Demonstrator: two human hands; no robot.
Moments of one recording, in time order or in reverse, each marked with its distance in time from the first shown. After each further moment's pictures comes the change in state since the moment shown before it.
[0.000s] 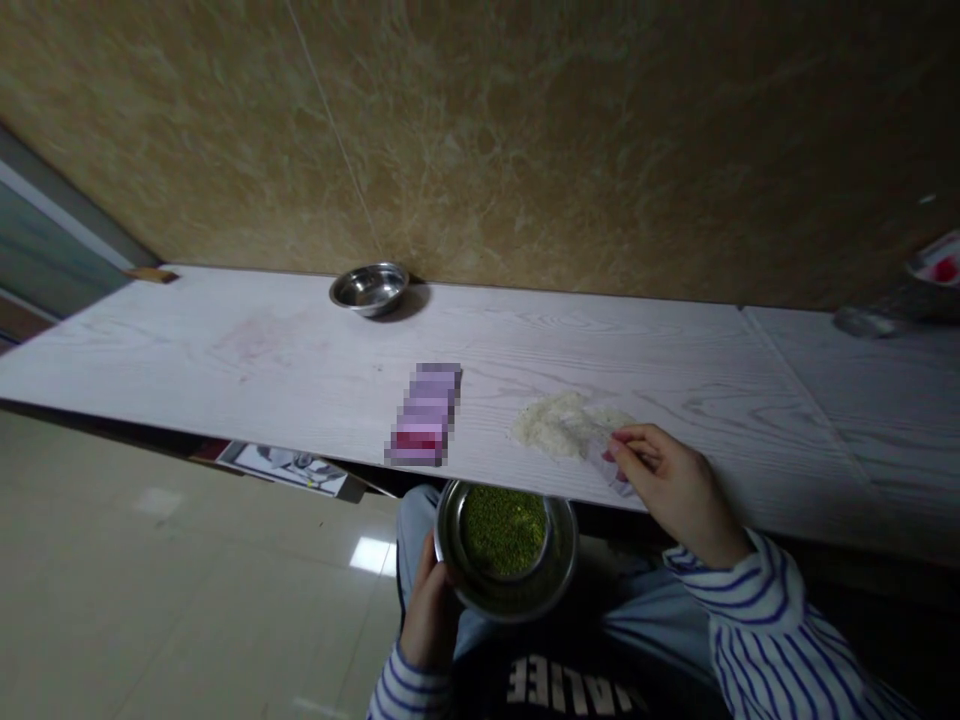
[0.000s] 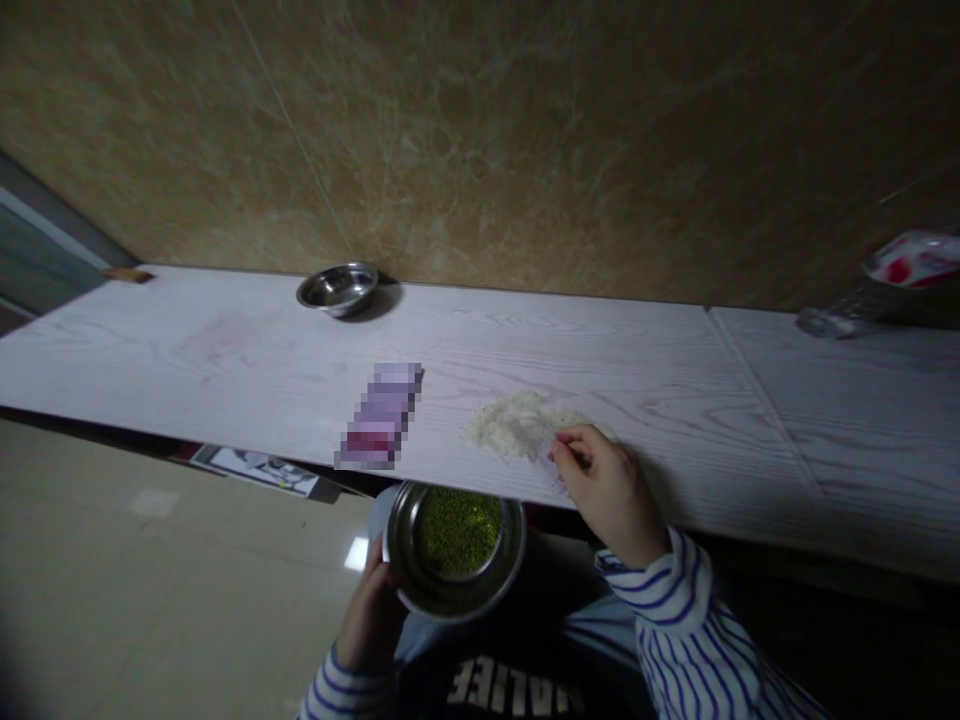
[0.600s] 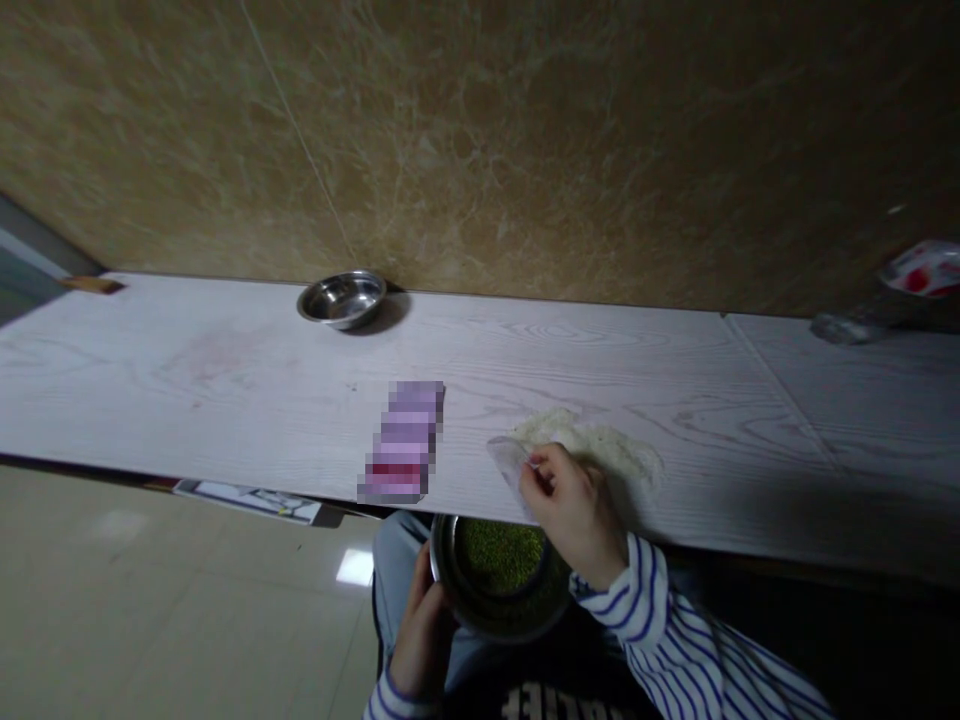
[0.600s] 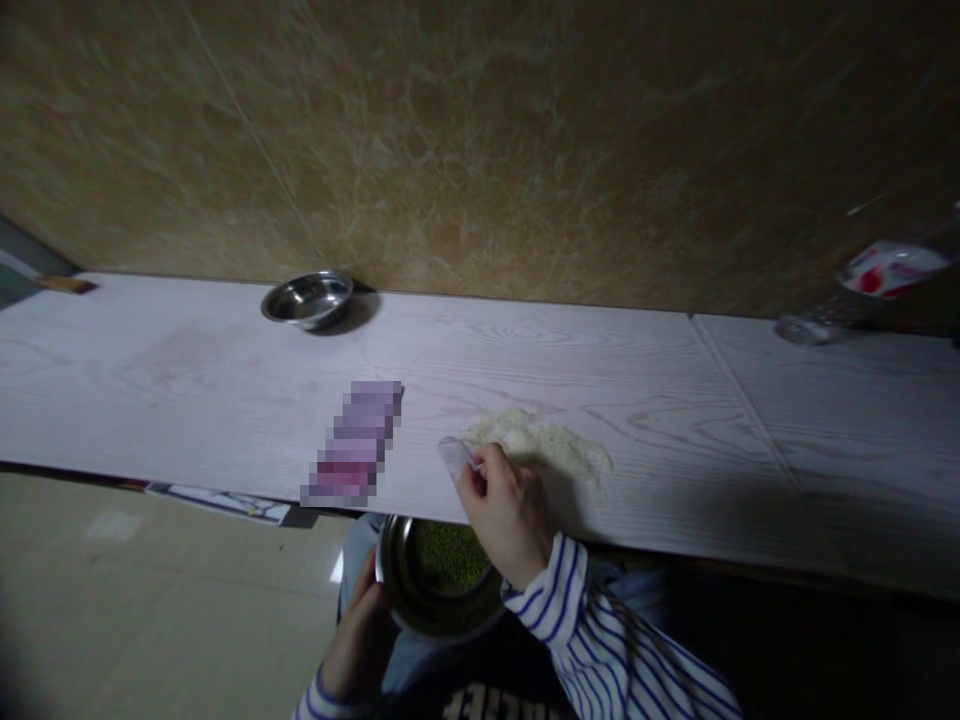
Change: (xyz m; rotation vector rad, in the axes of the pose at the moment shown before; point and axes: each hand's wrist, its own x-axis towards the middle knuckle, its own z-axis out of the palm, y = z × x) left_hand 0.021 -0.001 0.011 0.007 -0.017 -0.024; right_hand 0.008 -0.051 0.072 -0.257 0.069 -0.190
